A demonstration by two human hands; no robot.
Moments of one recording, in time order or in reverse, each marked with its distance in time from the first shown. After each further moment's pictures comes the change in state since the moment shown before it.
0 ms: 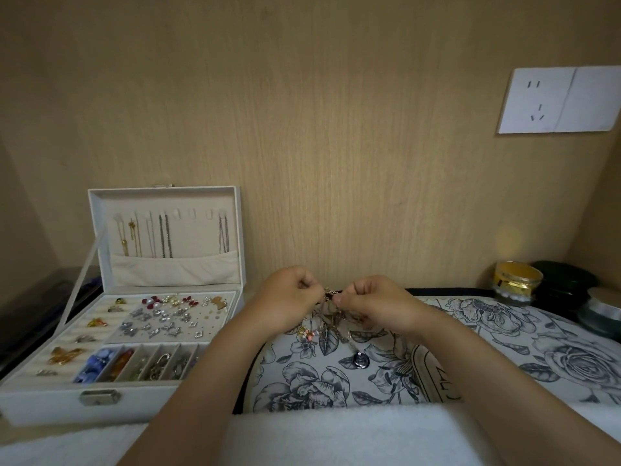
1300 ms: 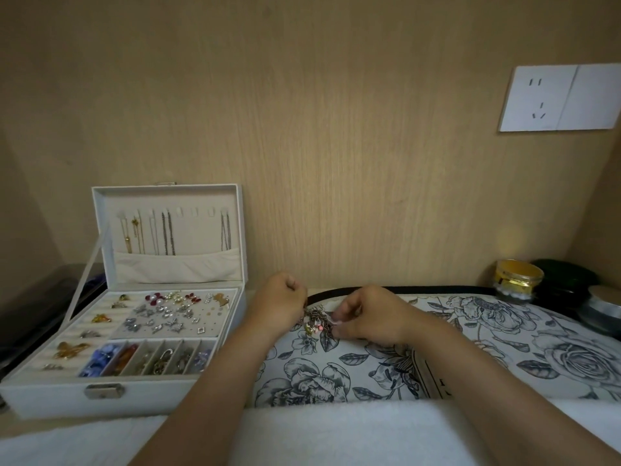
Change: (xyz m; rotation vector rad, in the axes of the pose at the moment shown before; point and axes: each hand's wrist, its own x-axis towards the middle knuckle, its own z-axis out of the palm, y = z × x) left_hand 0.008 -0.027 0.015 -0.140 0.185 -0.183; right_hand 0.004 0.009 0.008 -0.443 -0.032 -0.028
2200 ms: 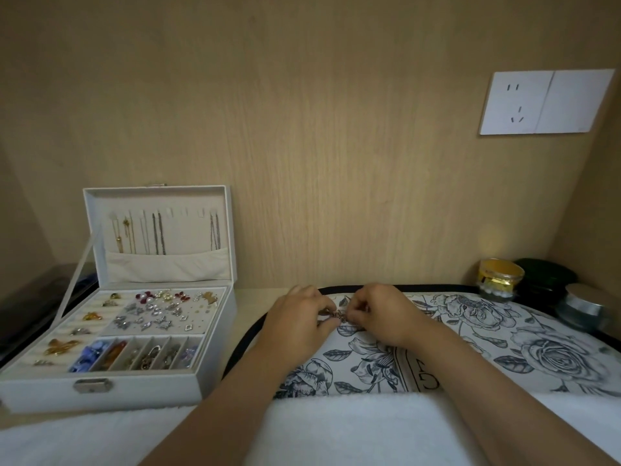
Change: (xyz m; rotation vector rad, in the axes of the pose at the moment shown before) left_hand -0.018 -0.011 0.042 0.582 -0.016 0.628; right_hand -0.012 0.031 -0.012 -0.190 0.175 -0.068
